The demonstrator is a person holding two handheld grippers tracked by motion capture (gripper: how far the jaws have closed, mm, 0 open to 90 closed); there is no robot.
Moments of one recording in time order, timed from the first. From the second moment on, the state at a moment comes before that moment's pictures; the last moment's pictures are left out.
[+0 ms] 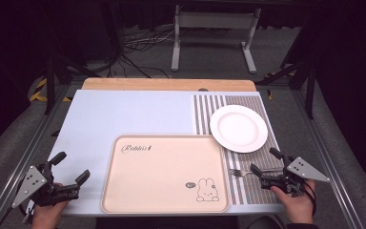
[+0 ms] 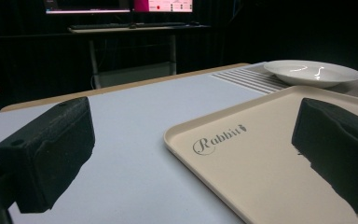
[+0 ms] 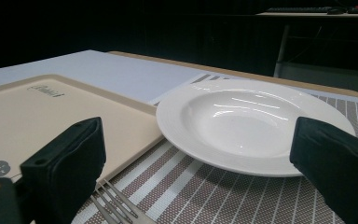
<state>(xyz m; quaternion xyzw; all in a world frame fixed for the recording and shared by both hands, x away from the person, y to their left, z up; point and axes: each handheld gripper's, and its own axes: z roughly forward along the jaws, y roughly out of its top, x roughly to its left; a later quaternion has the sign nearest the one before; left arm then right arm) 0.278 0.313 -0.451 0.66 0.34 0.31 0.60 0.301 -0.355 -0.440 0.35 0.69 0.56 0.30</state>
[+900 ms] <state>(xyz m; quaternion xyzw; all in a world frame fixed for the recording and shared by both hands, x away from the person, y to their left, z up) 0.276 0.313 -0.451 0.66 0.34 0.31 0.59 0.311 -0.352 -0.428 0.34 0.70 0.55 0.29</state>
